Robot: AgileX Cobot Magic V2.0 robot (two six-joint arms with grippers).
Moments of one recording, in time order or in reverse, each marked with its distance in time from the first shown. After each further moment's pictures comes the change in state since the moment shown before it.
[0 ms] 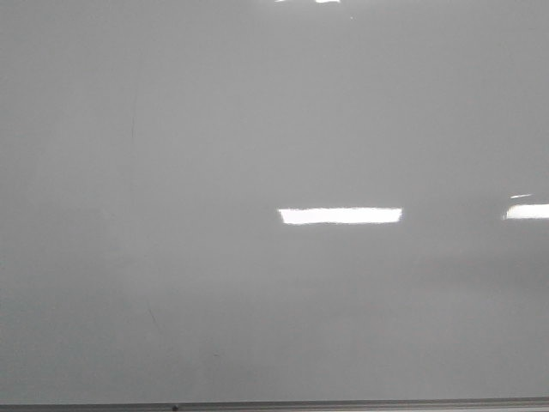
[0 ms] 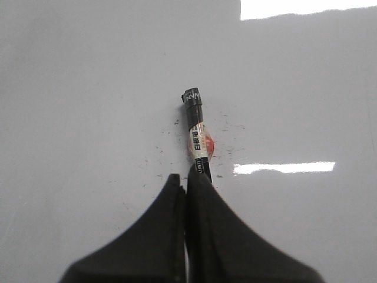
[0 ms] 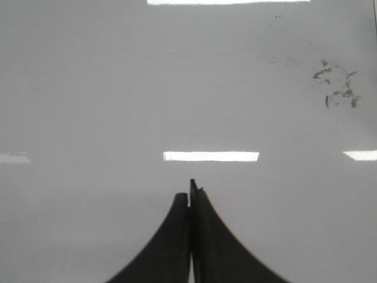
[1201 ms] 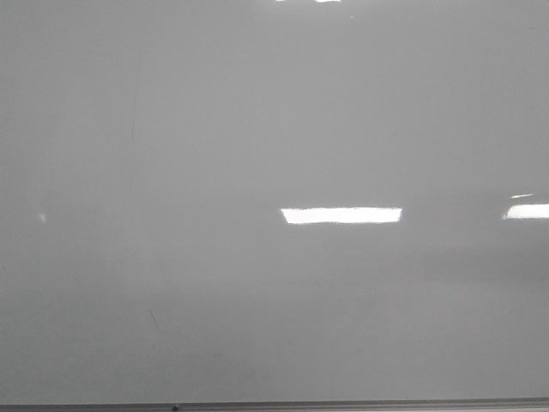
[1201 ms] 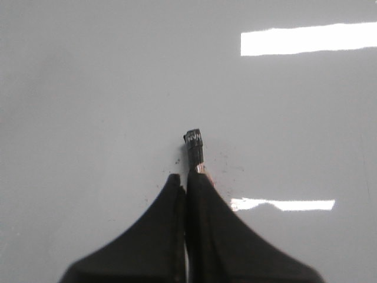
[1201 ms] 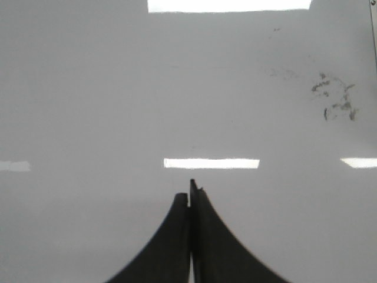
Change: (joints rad) left arm 0.000 0.000 -0.022 -0.038 -0.095 0.000; right arm 0.000 0.000 -0.039 0.000 0.011 0.000
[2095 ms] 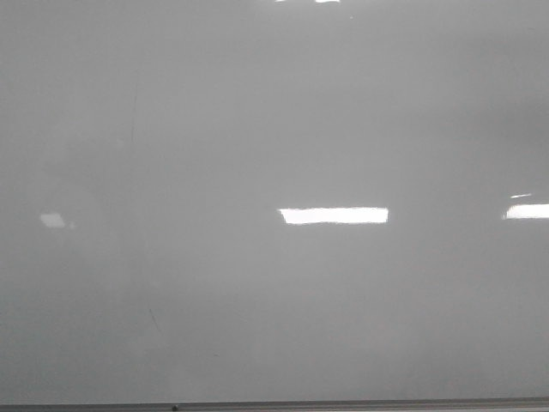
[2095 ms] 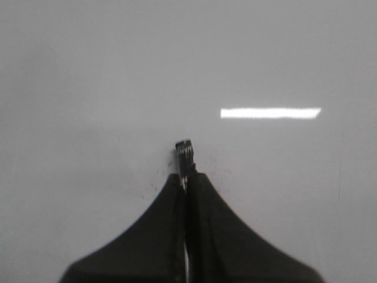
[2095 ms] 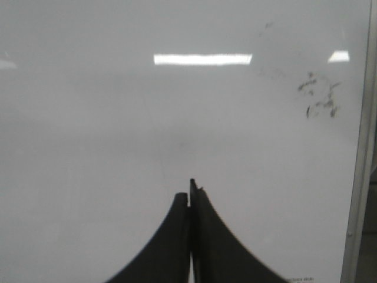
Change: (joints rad) left arm 0.000 0.428 -0.654 -0.008 0.621 0.000; right arm 0.000 0.528 -0.686 0.002 0.594 0.000
